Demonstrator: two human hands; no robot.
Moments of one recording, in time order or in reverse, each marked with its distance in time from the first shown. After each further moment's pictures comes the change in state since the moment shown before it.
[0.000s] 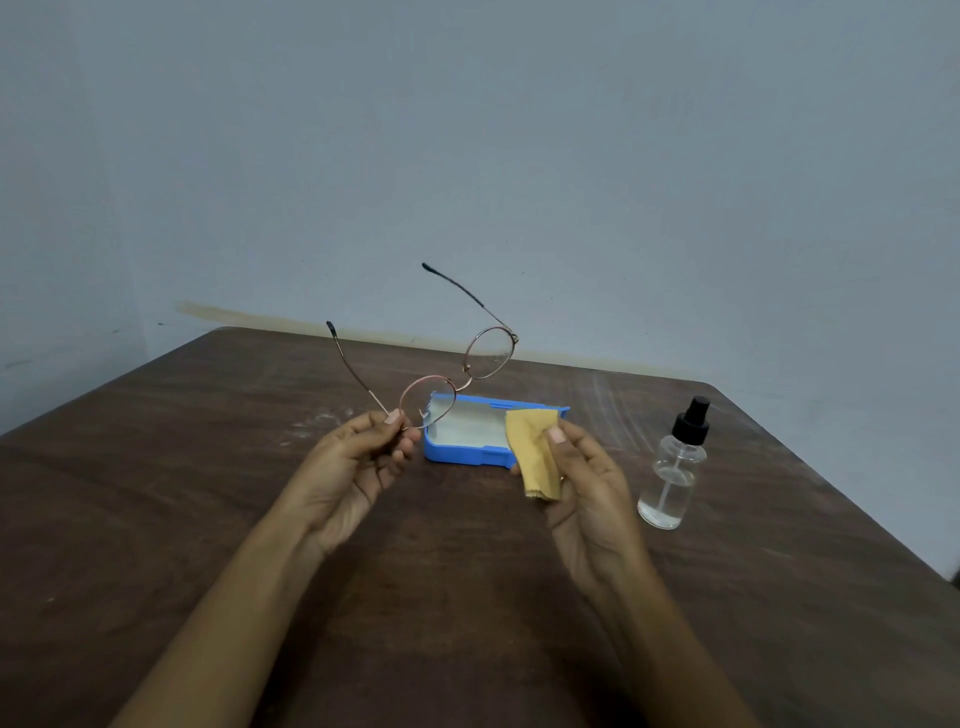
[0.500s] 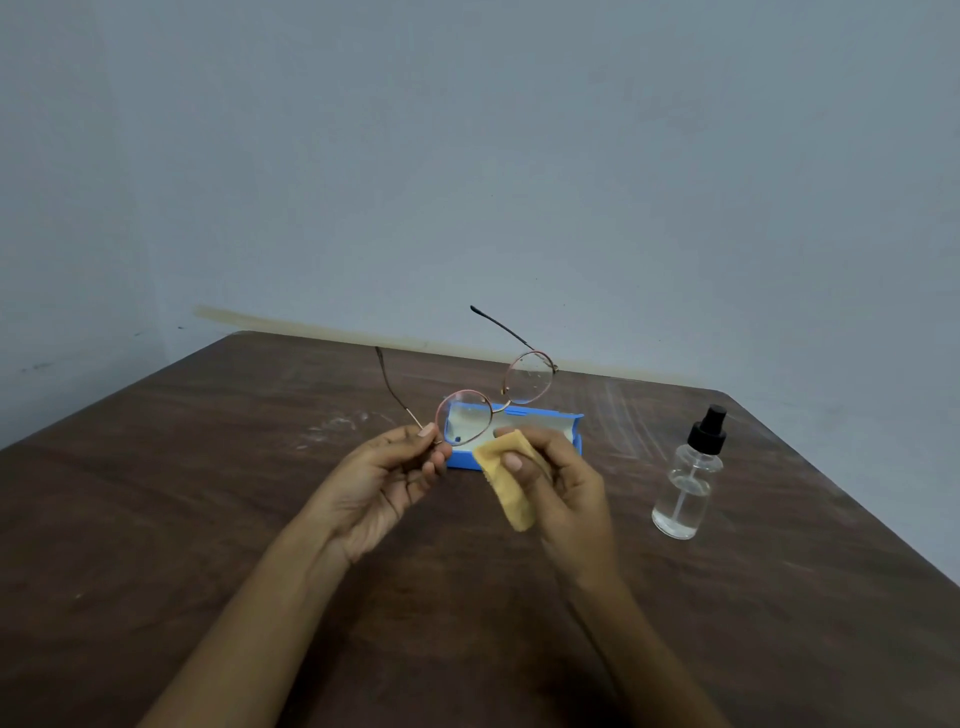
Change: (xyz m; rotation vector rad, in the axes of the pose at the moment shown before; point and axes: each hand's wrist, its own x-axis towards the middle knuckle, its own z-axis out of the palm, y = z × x) left_hand -0.004 -0.001 0.006 -0.045 -0.075 -0.107; right_hand -0.005 0.017 0.013 -0.598 -0.171 -0.377
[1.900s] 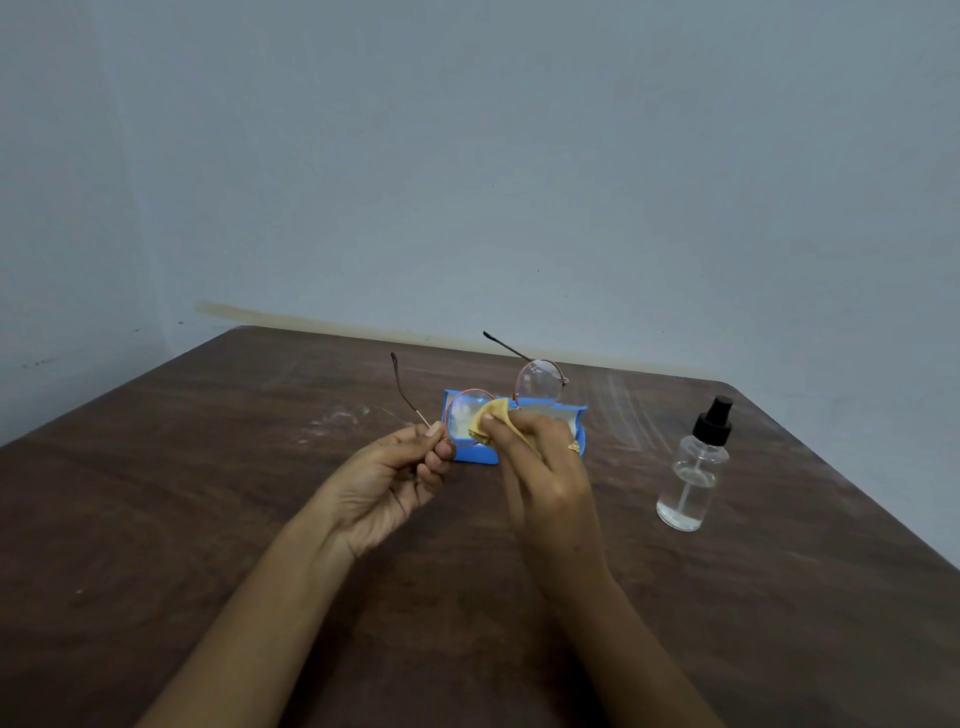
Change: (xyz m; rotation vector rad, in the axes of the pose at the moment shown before) left_hand 0.003 -0.004 0.000 -0.048 -0.067 -0.107; right_hand 0.005 0.016 0.009 -0.813 0.169 -0.730
